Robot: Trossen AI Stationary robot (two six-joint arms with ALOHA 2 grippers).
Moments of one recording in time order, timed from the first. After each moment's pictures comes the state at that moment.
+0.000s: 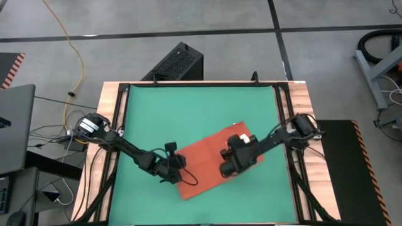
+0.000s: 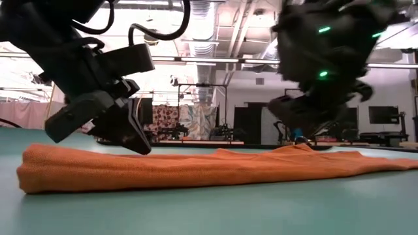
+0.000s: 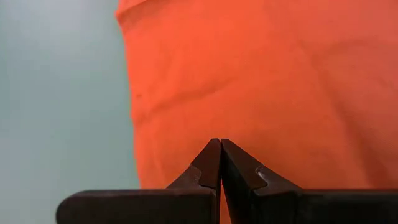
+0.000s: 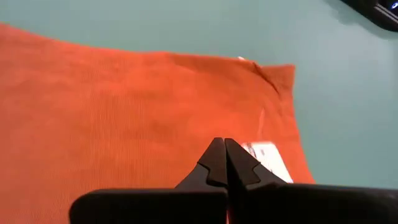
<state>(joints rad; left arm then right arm) -0.47 1.75 0.80 -0.04 -0.63 -0.35 0.35 1.89 1.13 -1.06 0.80 1.51</state>
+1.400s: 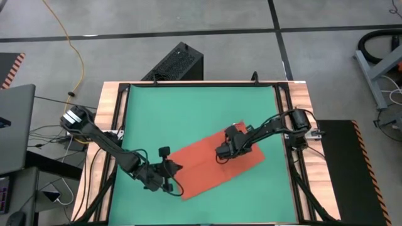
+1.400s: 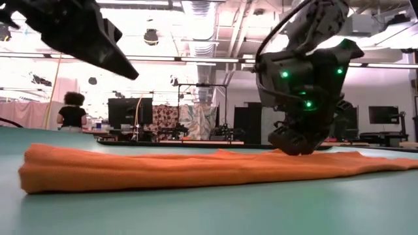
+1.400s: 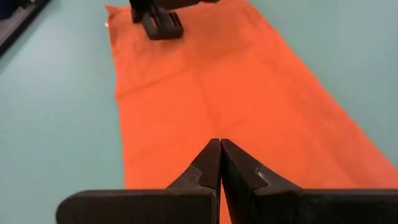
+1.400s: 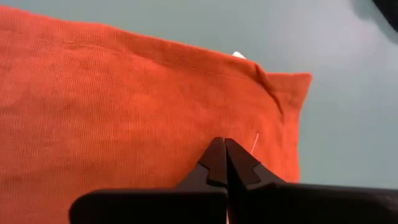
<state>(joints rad) -0.62 1.50 0.80 -0.05 -0.69 -0.36 0.15 1.90 1.03 -0.89 0.71 1.21</state>
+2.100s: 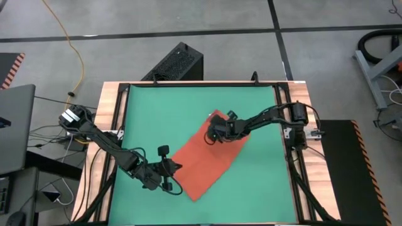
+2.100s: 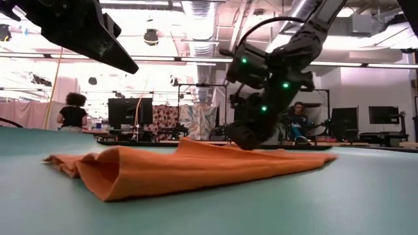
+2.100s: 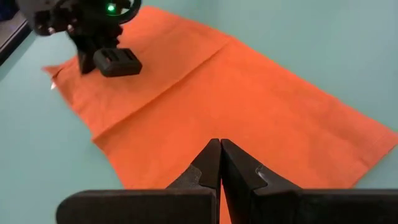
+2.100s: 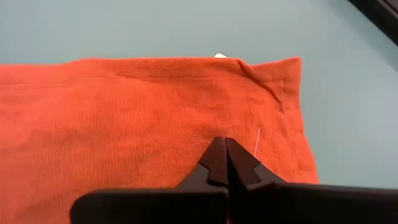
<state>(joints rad) -0.62 1.47 0.80 -0.06 -0.69 -0.36 -0.07 1.91 0.97 -0.09 0.62 0.46</state>
